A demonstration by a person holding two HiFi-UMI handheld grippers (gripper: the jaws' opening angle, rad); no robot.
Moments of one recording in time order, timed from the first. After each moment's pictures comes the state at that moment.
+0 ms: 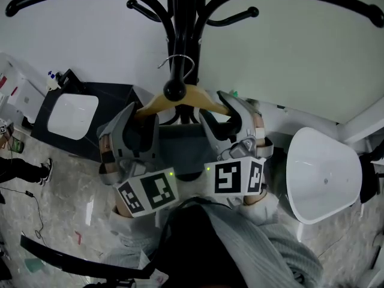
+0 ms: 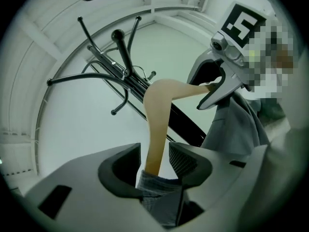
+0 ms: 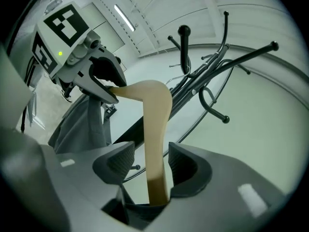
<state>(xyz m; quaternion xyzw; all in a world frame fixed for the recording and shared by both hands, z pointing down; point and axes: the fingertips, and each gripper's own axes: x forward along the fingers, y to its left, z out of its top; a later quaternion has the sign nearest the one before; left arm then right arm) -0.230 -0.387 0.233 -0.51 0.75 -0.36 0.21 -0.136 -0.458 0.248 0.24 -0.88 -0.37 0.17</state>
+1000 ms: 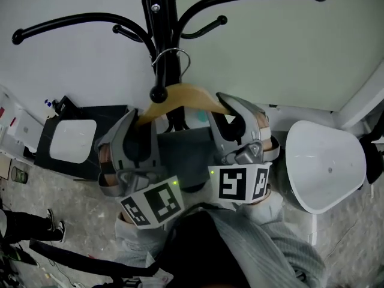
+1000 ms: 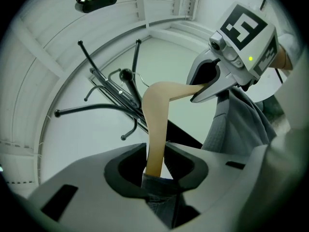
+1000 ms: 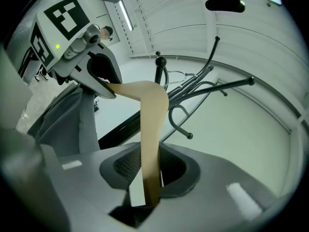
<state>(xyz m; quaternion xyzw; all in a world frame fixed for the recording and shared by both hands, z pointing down) -0.194 -0.379 0.177 -0.51 0.73 -0.34 0.29 -0.094 -0.449 0.188 0.33 -0.84 -0.42 0.11</state>
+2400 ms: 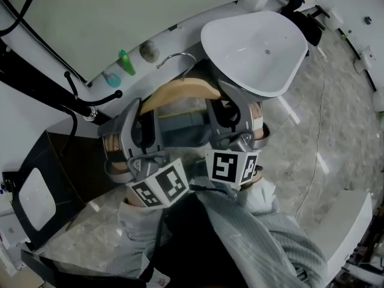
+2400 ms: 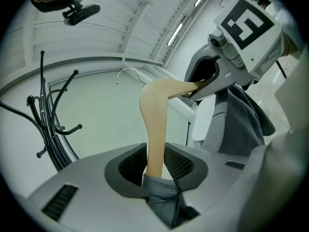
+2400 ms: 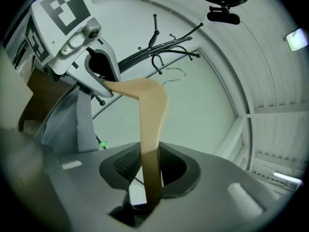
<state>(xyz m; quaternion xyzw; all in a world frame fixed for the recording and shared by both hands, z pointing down) 0.021 -0.376 0.329 -0.75 0.50 -0.26 0.35 0.143 -0.362 0.333 0.61 -0.67 -0.31 0.29</state>
